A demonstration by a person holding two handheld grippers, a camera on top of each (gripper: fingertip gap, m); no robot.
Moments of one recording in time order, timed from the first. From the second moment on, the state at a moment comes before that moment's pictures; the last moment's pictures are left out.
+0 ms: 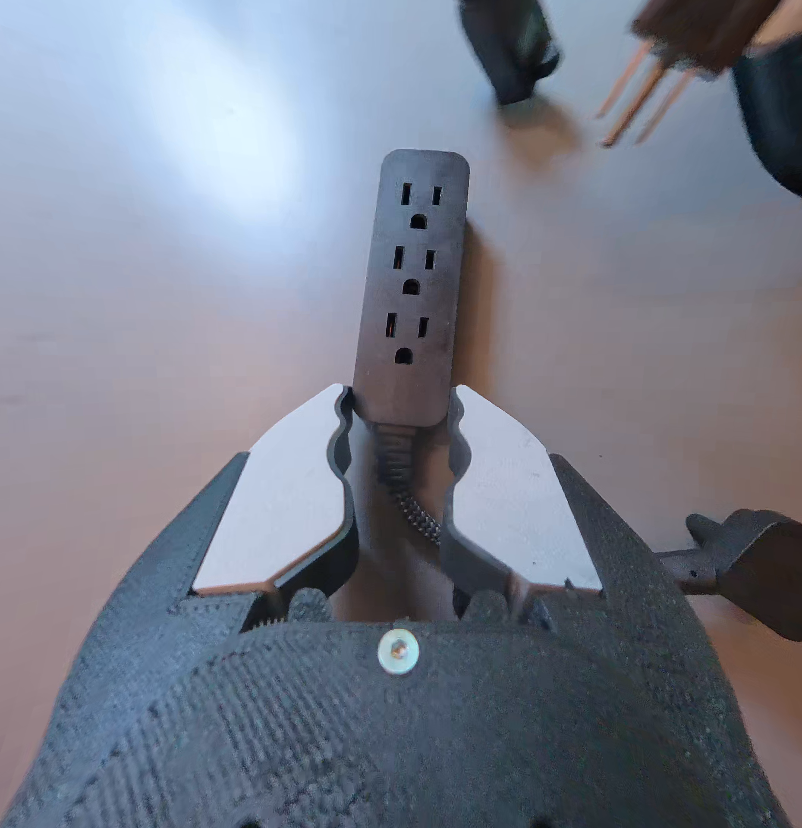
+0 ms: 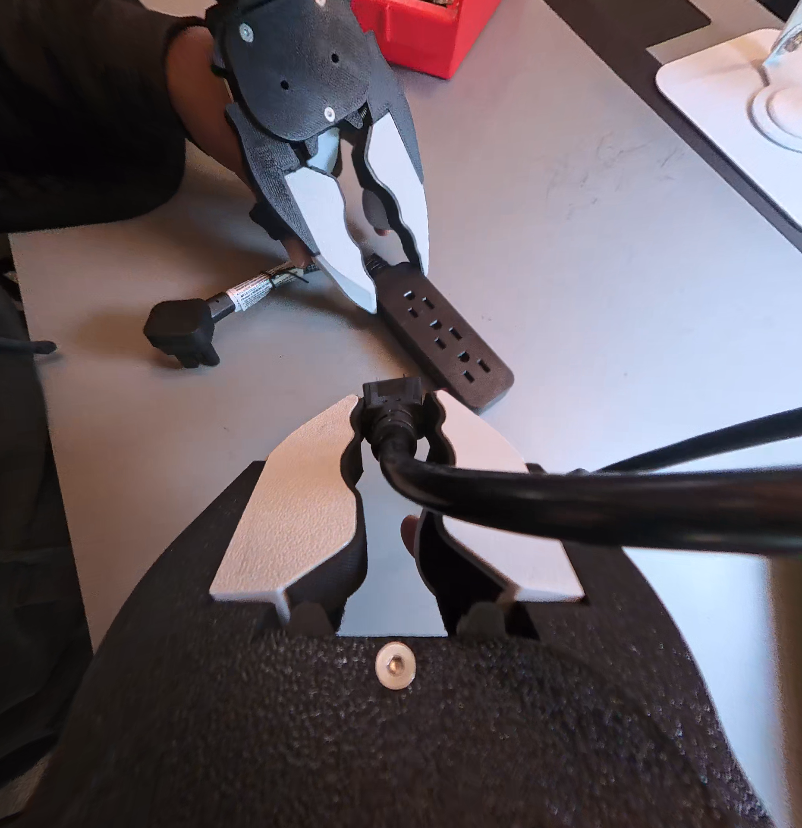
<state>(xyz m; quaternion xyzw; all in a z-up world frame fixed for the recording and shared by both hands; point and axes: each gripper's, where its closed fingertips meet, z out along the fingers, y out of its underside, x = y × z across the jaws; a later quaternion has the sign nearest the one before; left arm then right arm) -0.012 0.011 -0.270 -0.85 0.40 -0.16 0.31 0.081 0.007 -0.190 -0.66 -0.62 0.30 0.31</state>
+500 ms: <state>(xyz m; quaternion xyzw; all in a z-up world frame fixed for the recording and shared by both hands) -0.041 -0.003 -0.242 -0.78 0.51 -0.18 0.32 0.087 -0.004 -0.146 -0.56 -0.58 0.41 0.43</state>
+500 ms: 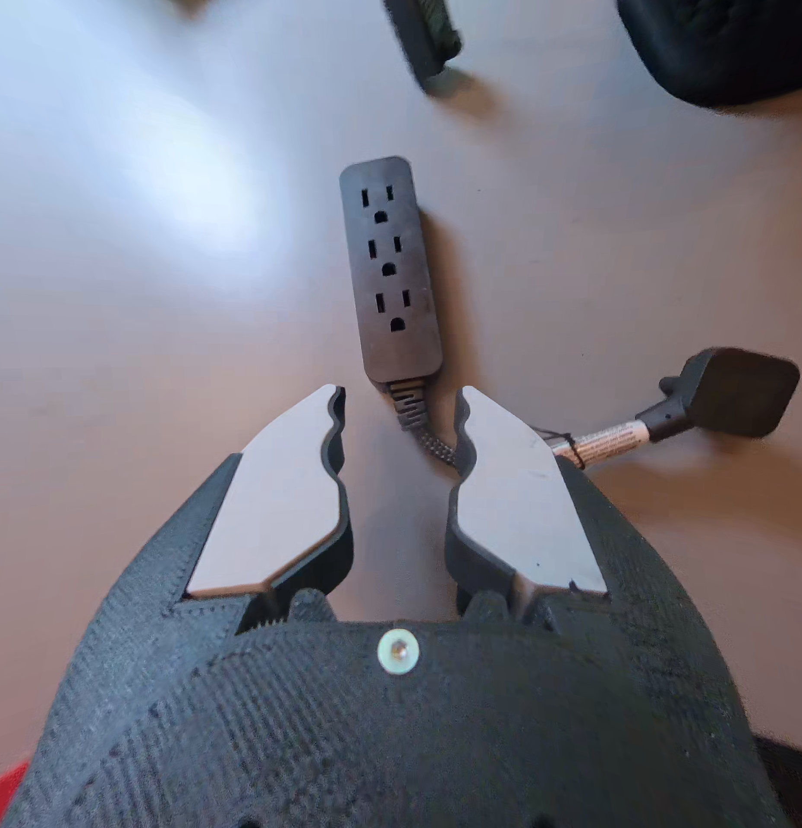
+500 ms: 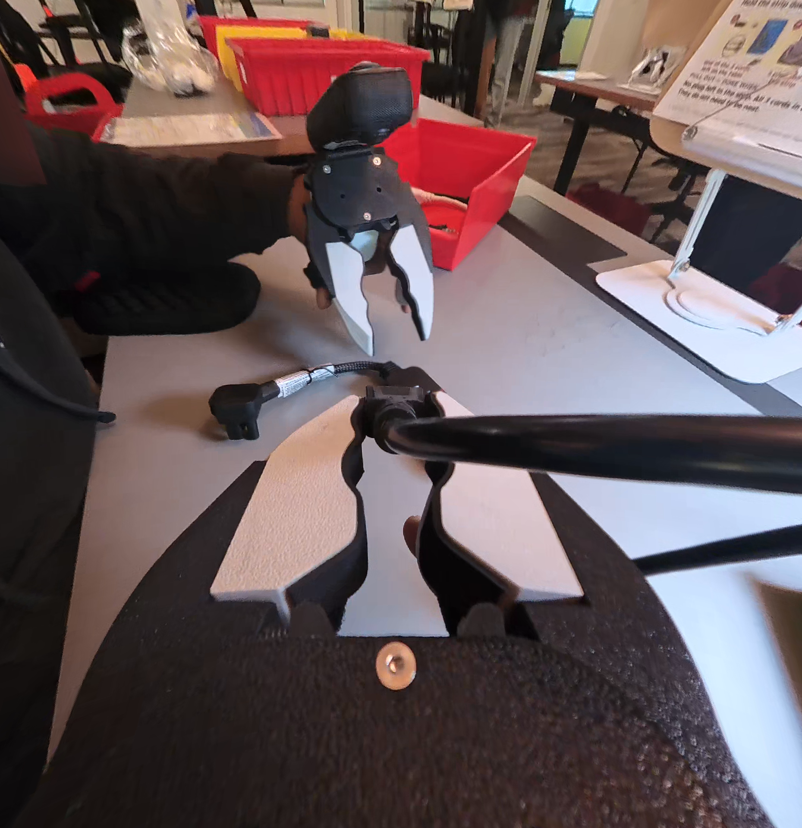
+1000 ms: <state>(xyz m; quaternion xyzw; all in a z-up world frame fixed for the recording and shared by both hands) -0.041 0.055 -0.246 -0.26 0.93 0.19 0.20 0.112 -0.001 -0.138 -0.57 -0.54 0.43 0.44</state>
